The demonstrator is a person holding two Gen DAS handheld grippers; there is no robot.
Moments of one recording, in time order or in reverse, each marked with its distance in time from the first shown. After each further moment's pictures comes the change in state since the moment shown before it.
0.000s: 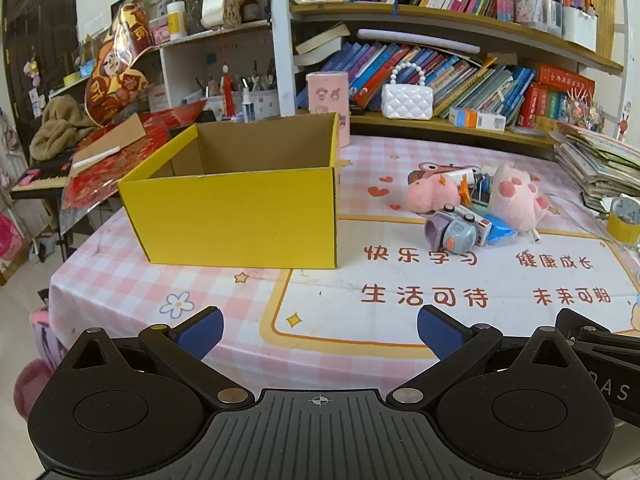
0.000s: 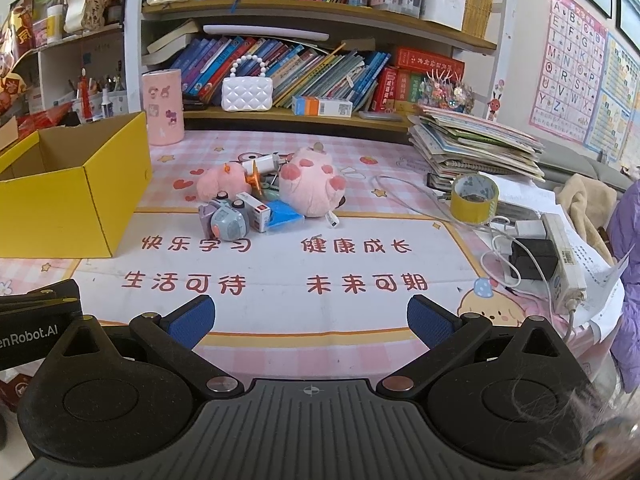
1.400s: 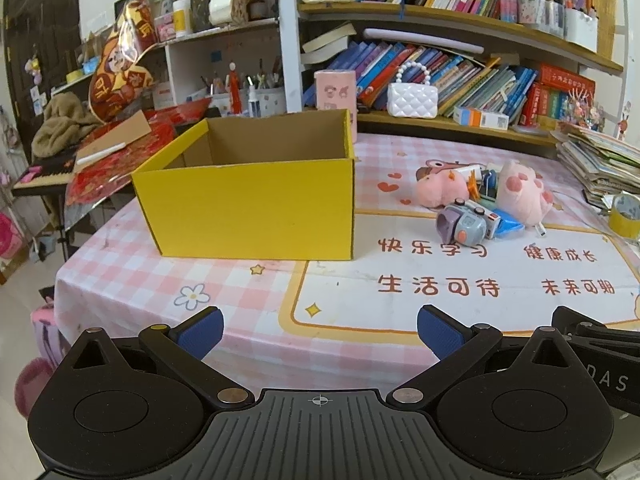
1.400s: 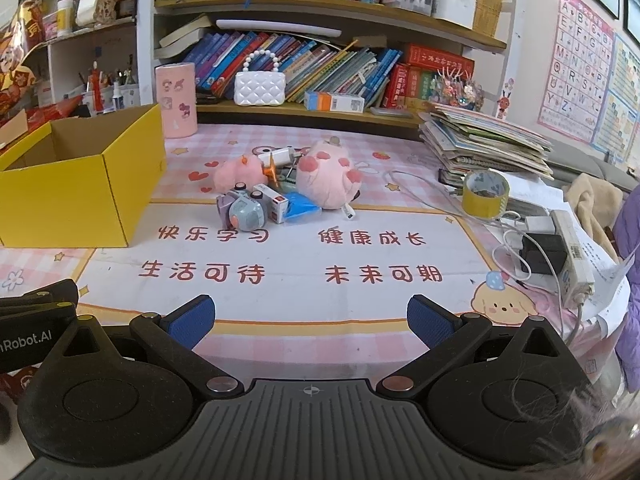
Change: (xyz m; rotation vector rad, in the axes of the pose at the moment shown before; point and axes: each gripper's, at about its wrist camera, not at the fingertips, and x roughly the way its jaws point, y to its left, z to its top) left arm -0.002 0.019 -0.011 -0.038 0.002 0.039; right arm -0.004 0.014 -0.006 -0.028 0.014 0.021
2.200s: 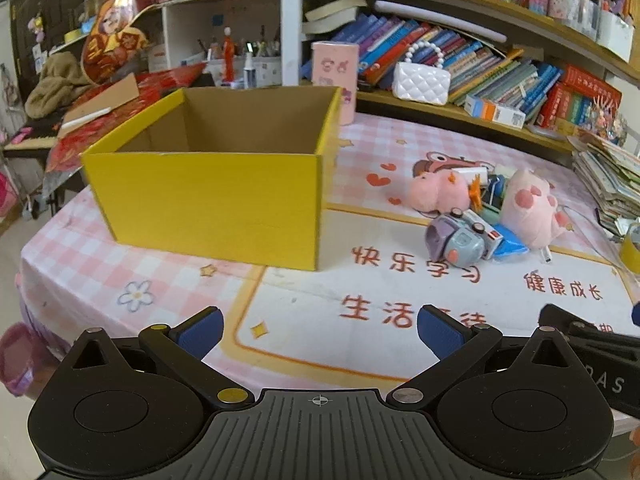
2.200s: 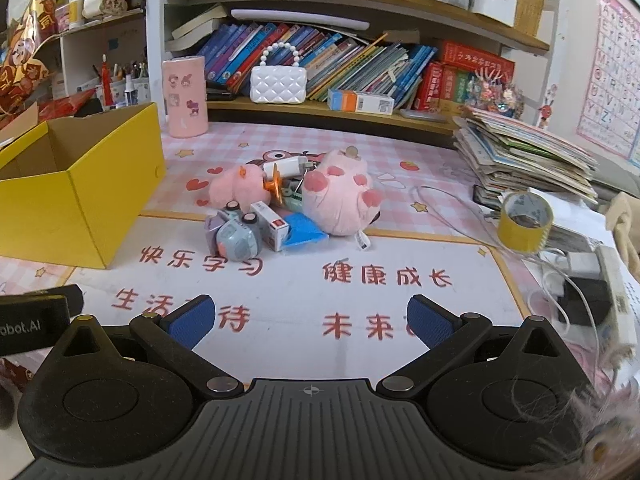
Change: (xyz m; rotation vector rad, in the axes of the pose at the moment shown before) left arm 0.051 -0.037 0.030 -0.083 0.091 0.001; right arm 0.072 -0.035 0.041 -0.043 0.025 0.117
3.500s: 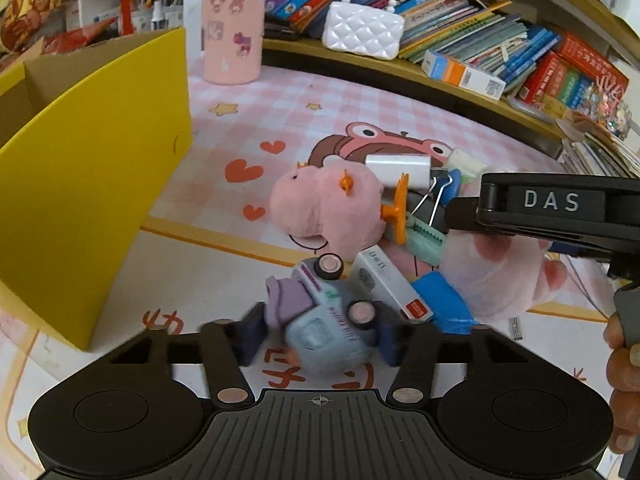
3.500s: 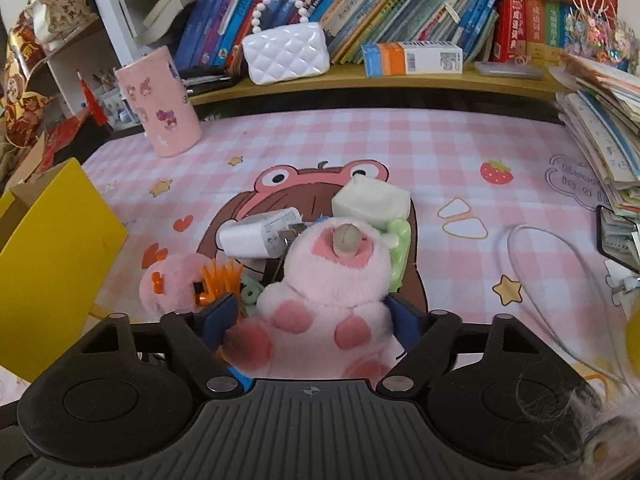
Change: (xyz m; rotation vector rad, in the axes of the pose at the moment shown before) left arm 0.135 -0.106 0.054 -0.044 0.134 -0.128; right arm 0.182 -0.078 0.111 0.062 0.155 0.296
